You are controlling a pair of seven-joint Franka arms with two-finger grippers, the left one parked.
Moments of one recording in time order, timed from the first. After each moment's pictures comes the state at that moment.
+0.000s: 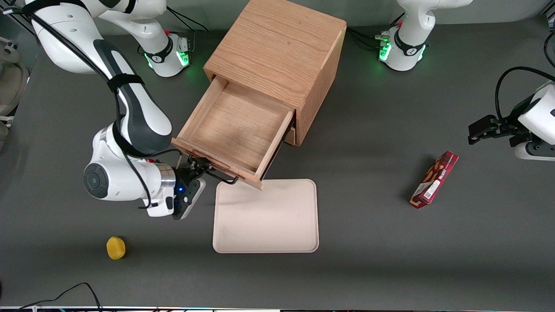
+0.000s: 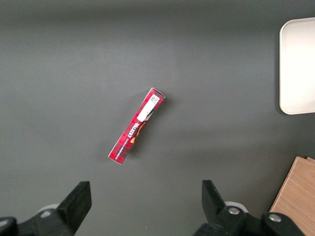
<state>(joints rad) 0.03 0.59 0.32 -1.43 0.24 1.87 -0.63</state>
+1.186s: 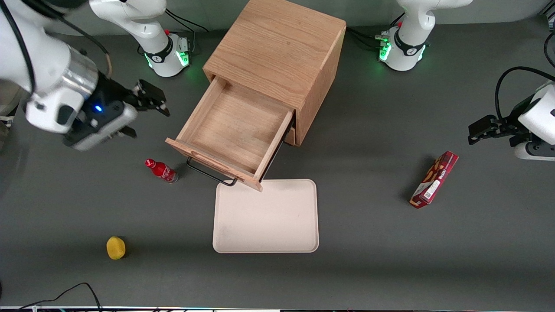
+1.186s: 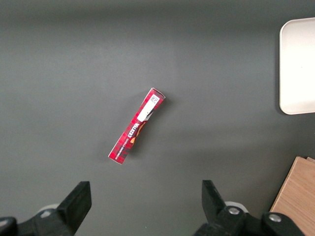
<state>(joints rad) 0.03 0.18 0.30 -1.24 0.13 1.43 0.11</state>
